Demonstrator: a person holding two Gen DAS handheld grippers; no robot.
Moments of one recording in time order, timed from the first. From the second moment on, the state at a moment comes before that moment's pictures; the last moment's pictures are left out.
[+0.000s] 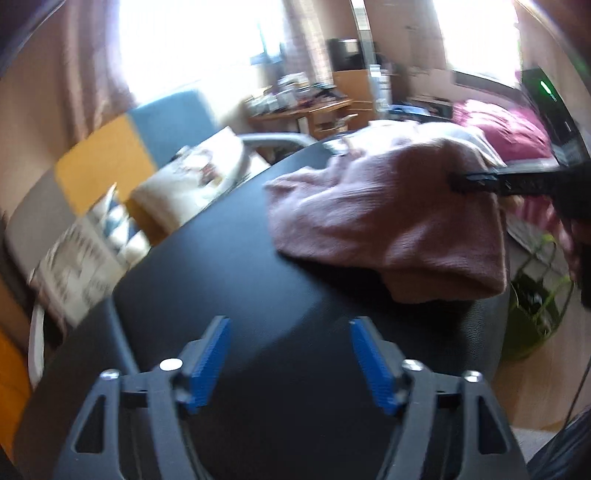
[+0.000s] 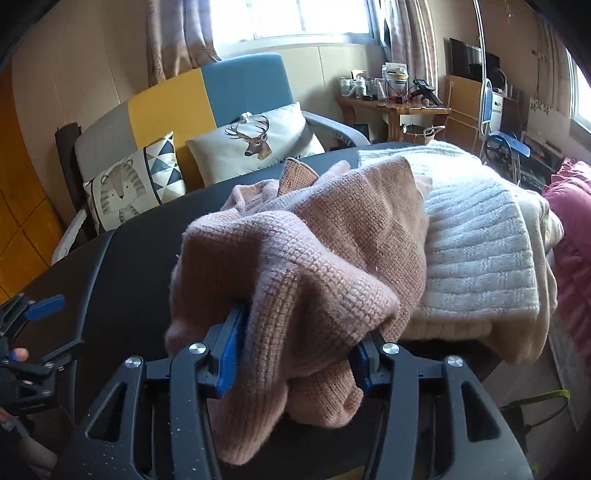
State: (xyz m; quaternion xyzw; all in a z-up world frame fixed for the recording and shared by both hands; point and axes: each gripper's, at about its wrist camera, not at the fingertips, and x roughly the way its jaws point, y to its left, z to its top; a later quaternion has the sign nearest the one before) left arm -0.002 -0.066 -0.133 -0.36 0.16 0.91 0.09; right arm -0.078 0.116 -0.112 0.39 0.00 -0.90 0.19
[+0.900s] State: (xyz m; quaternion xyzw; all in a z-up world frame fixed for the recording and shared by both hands) left arm -0.112 0.022 -0.178 -0.38 0.25 0.87 0.17; right arm -0.129 0.147 -0.127 0.41 -0.07 -0.89 0.17
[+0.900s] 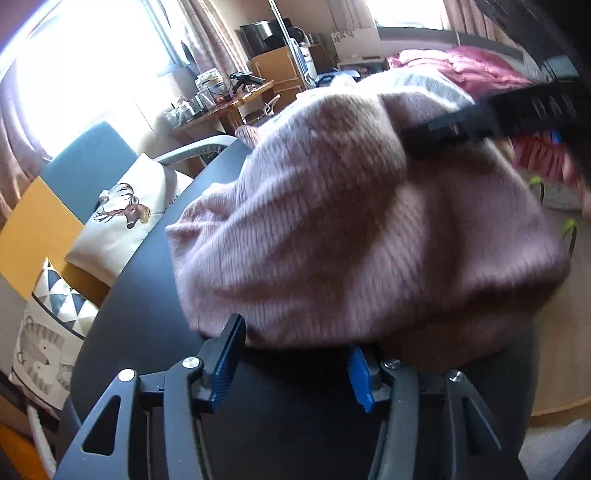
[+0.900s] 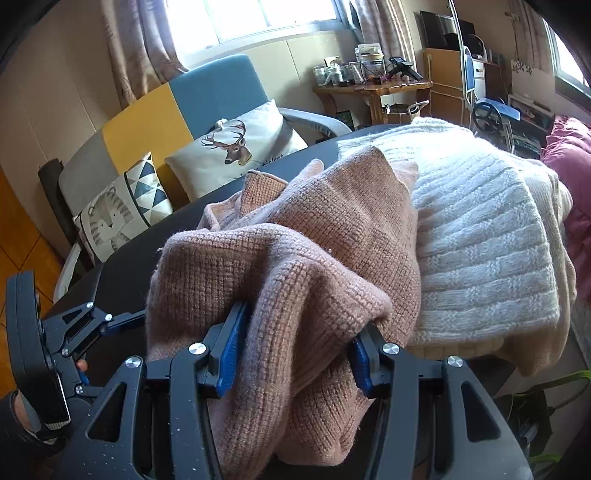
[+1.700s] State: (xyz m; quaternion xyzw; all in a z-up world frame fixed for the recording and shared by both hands) left arm -0.149 0.052 -0.160 -0.40 0.24 0.86 0.19; right arm -0.166 0.162 -0.121 0.40 -0.11 -0.90 0.15
